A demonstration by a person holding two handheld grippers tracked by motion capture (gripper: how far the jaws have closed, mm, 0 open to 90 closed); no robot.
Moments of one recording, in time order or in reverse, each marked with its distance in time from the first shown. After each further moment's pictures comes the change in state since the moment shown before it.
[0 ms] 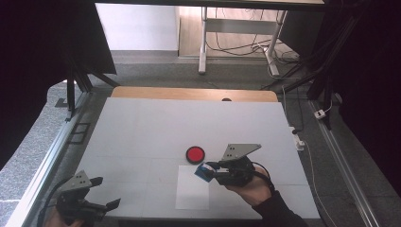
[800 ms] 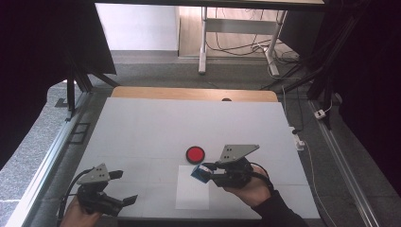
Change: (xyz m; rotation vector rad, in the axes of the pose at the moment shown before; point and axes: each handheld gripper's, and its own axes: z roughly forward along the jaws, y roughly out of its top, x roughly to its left) left arm -0.011 0.029 0.031 -0.035 -0.132 0.087; right arm 0.010 0.012 -0.002 -0.007 0.030 -0.052
